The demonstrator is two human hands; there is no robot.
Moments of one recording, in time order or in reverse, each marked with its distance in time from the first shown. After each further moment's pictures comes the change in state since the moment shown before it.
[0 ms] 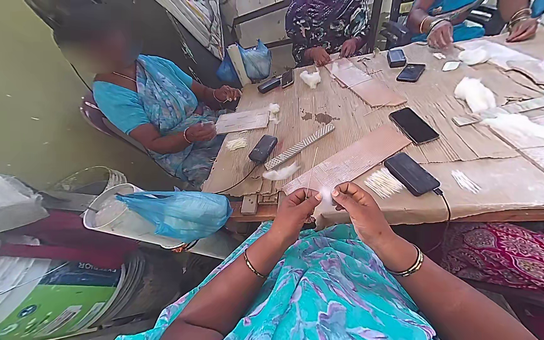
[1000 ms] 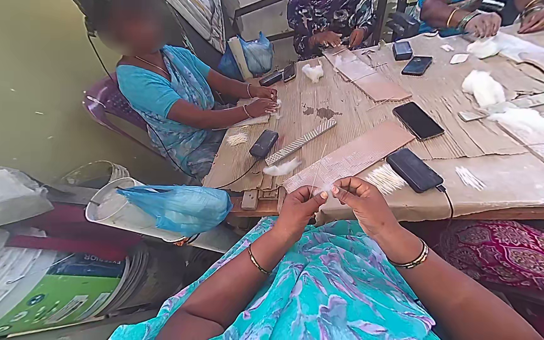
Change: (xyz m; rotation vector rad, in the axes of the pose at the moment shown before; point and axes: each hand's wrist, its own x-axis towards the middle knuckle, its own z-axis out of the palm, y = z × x) left_hand -0.001 -0.005 0.012 -0.011 0.052 -0.046; right_hand 0.003 -0.009 -0.007 -0.043 0.034 0.056
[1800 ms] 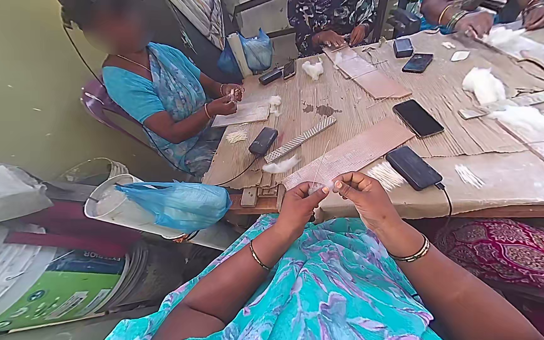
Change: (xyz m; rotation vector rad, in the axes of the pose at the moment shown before) left_hand 0.002 -0.002 0.006 0.079 0.067 0.021; right_hand 0.003 0.000 -0.006 -0.021 -0.010 -0.030
